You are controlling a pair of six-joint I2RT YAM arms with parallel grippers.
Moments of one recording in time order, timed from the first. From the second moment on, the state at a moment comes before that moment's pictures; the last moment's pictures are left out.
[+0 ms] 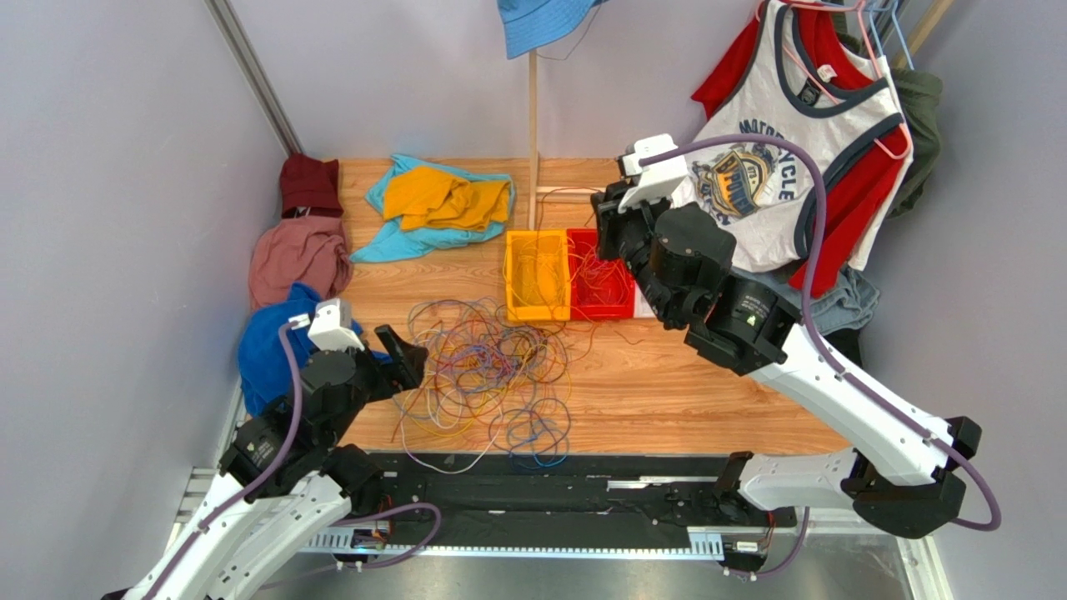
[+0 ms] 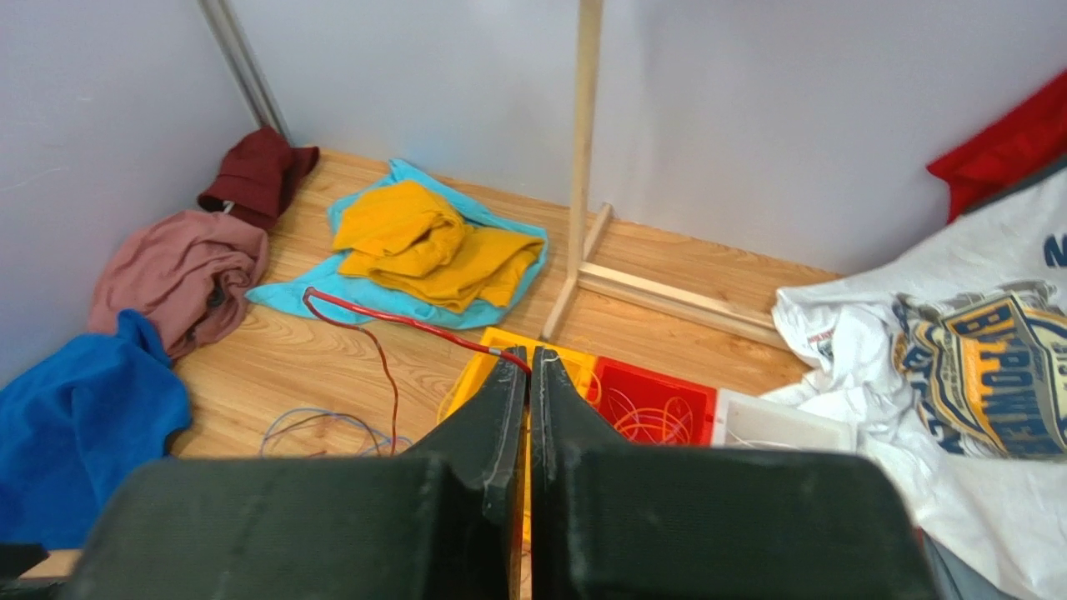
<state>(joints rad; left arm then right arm) -0.65 0.35 0.68 -0.80 -0.39 -0.70 1.00 1.20 1.49 -0.32 0.62 0.05</state>
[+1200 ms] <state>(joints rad) -0.65 0.30 0.49 -0.77 -0.32 -0.97 0.52 1.45 1.09 0.49 0.54 0.35</state>
